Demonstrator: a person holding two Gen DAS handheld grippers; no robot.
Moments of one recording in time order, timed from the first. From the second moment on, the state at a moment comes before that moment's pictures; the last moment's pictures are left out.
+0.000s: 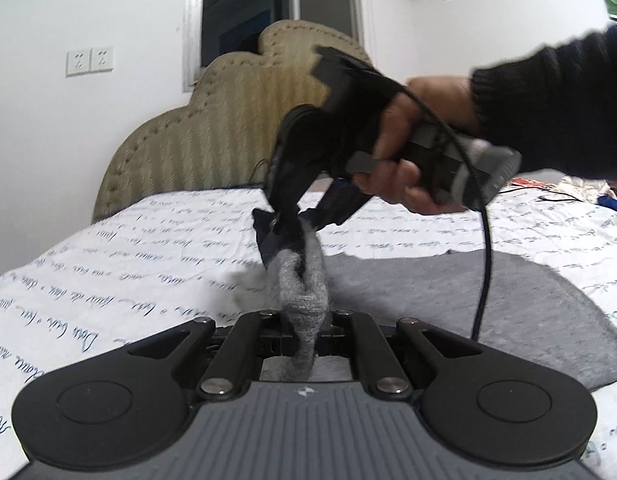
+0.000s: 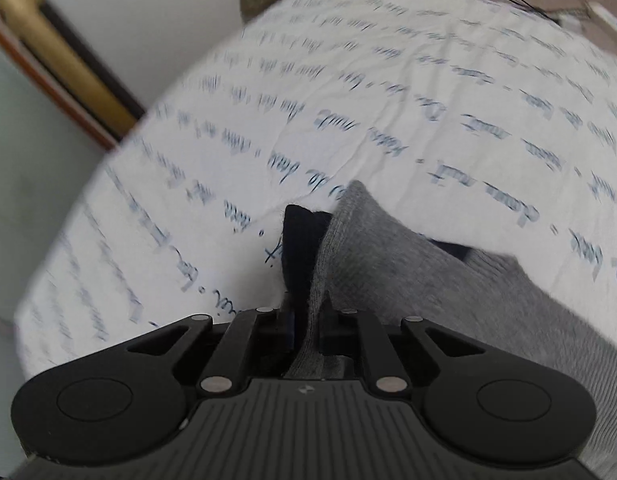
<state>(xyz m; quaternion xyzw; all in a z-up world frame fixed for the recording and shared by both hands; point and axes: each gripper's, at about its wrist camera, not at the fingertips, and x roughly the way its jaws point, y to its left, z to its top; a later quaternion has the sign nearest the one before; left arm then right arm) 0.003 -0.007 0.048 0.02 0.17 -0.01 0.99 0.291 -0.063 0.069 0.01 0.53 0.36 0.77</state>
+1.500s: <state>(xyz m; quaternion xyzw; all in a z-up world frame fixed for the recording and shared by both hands) 0.032 -0.230 0.022 0.14 0.23 -0.20 0.94 0.278 -0.403 -0.009 0.25 0.45 0.32 0.79</state>
